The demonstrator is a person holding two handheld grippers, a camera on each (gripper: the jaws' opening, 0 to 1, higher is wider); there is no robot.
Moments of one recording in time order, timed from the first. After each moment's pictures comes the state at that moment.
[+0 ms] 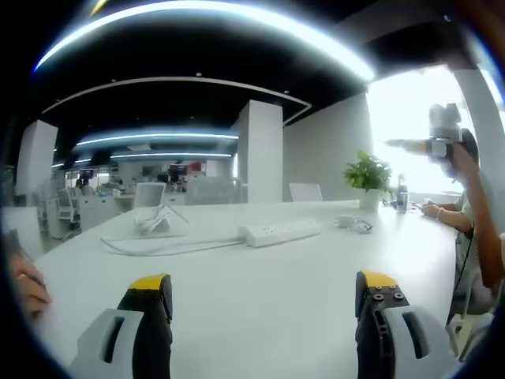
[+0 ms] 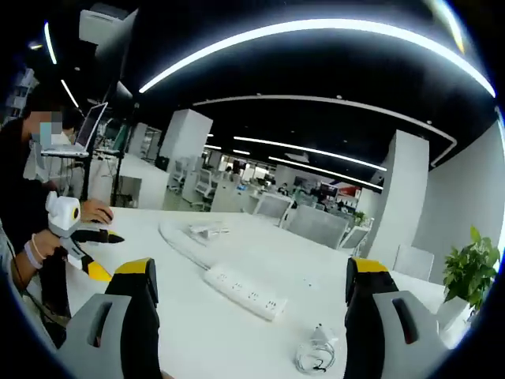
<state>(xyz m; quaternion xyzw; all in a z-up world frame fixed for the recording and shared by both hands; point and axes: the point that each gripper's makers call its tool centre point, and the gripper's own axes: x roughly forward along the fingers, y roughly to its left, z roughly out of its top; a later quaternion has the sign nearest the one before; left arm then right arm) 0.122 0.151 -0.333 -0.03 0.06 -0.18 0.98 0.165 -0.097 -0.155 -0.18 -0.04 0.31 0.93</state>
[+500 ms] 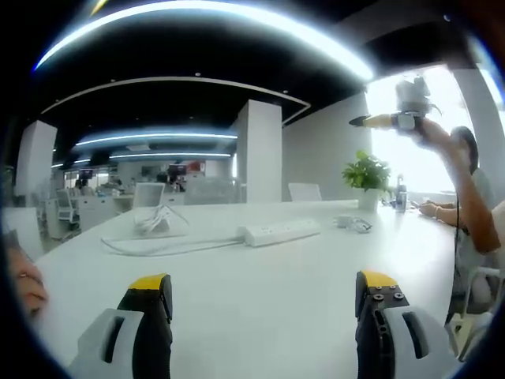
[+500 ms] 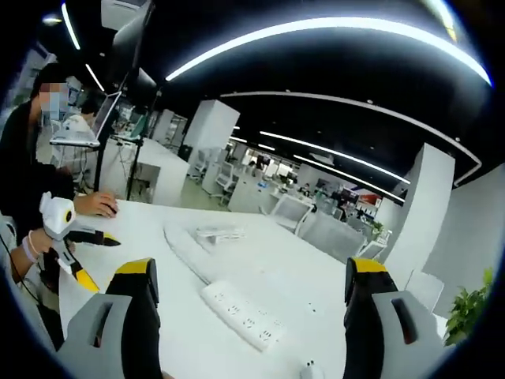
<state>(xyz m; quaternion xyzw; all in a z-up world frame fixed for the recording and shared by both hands) 0.119 0.150 -0.335 -0.03 0.06 -0.19 0.98 0.216 -0.050 -0.122 -0.23 -0.03 0.36 0.90</state>
